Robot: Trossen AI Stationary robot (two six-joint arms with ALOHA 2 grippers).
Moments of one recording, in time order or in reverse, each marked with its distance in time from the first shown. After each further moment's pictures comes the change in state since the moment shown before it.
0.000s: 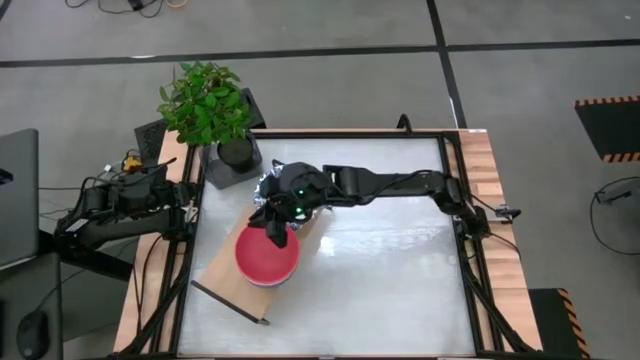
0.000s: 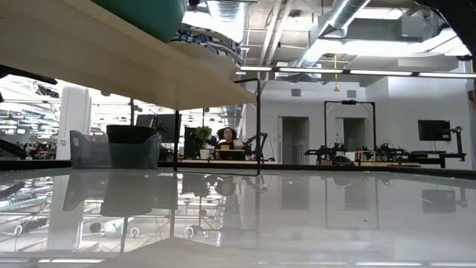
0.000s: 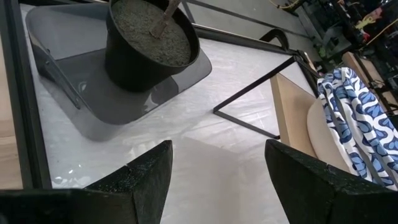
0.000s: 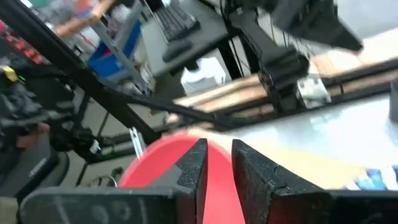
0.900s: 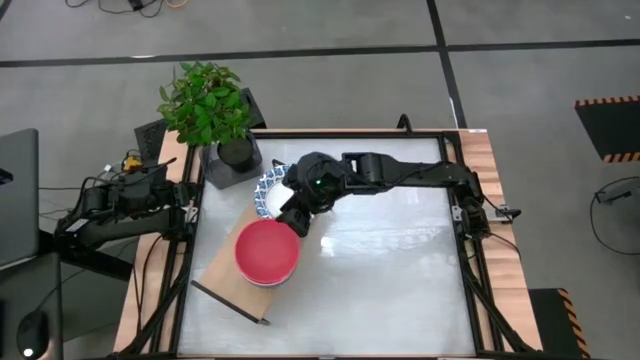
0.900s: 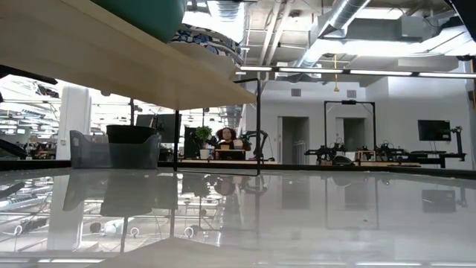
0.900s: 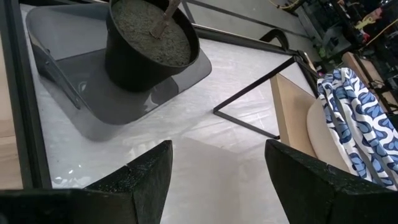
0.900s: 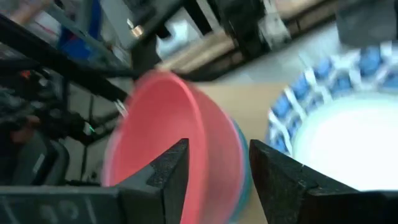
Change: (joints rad) left arm 0.000 0.000 0.000 0.000 0.000 0.000; right arm -0.019 -0.152 -0.070 -0.294 0.019 0.138
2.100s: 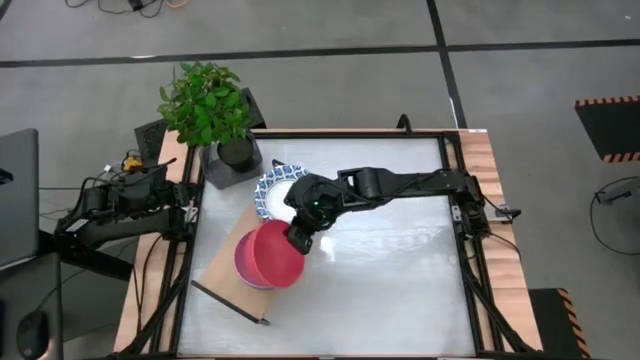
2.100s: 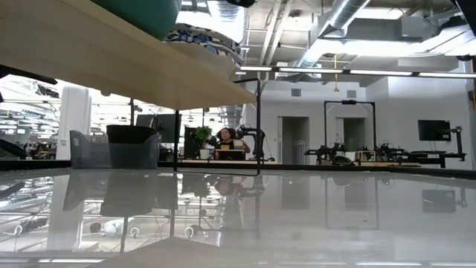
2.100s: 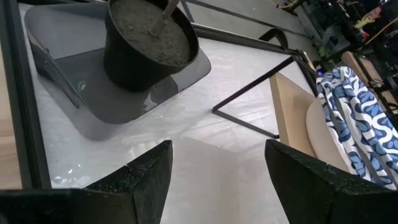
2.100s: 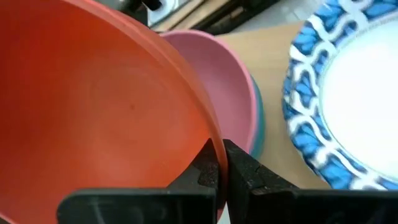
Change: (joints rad) left arm 0.000 0.000 0.000 0.000 0.001 0.000; right arm 0.065 0.007 -0.042 -0.048 0.014 0.095
